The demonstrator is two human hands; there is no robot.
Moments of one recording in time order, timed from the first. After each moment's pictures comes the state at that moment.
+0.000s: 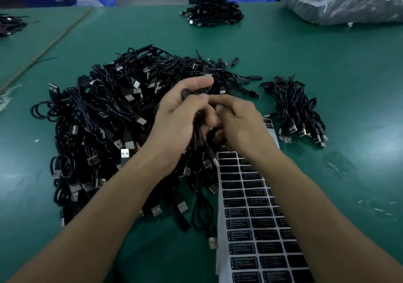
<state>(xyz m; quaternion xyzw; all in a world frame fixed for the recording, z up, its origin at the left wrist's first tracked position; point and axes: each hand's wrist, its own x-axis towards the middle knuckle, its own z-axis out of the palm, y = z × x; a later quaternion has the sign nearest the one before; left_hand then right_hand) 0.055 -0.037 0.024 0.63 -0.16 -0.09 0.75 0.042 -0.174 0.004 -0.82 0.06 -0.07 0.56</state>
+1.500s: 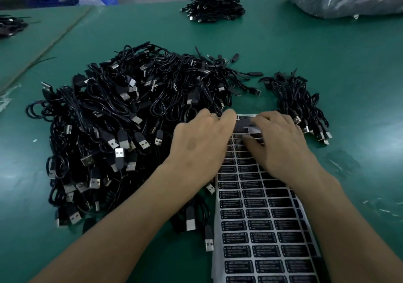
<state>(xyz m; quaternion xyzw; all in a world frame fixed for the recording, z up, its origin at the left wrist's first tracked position) 0.047 -0.071 -0.009 0.94 -0.30 0.14 0.09 0.010 -0.235 -0.031 -0.98 0.05 -0.09 0.16</state>
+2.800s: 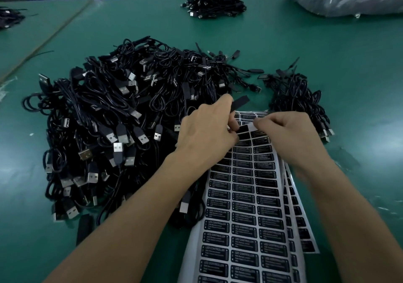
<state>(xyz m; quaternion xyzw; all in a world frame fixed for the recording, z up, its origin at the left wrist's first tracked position) 0.069 -0.085 -0.022 0.92 -0.25 0.08 0.28 0.009 -0.236 -0.015 -0.85 0.18 -0.08 0.49</state>
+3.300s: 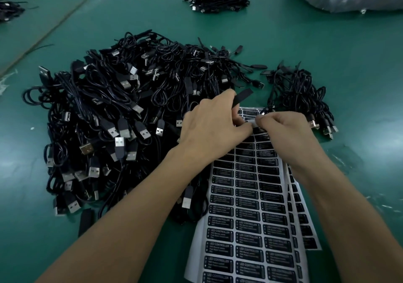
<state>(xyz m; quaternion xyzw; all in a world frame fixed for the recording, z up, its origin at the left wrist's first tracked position) 0.066 -0.089 -0.020 0.91 -0.23 0.09 0.32 0.009 -0.225 -0.017 -0.82 0.21 -0.06 0.53</state>
